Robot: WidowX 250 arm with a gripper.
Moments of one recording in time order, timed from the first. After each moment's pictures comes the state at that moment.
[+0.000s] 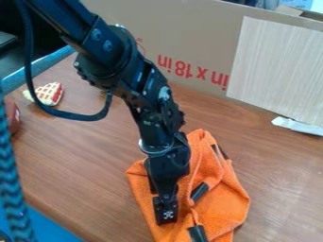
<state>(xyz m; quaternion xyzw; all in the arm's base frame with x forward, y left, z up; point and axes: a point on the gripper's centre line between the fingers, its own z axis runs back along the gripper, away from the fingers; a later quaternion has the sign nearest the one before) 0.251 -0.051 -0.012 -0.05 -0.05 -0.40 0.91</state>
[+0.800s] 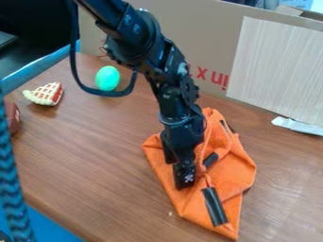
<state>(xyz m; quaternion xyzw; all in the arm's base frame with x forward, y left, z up) 0.312 -0.035 -0.012 -0.03 -0.07 -0.35 0.93</state>
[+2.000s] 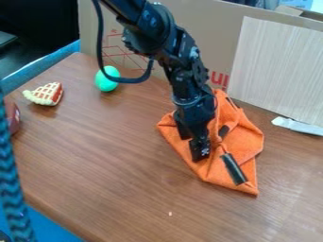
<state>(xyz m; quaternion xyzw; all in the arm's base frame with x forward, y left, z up) 0.339 -0.038 -0.015 -0.04 -0.07 -0.34 0.94</state>
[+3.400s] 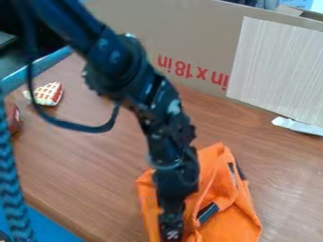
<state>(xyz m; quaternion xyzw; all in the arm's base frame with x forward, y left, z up) 0.243 -0.069 -0.013 -0.05 -0.05 -0.44 0.90</state>
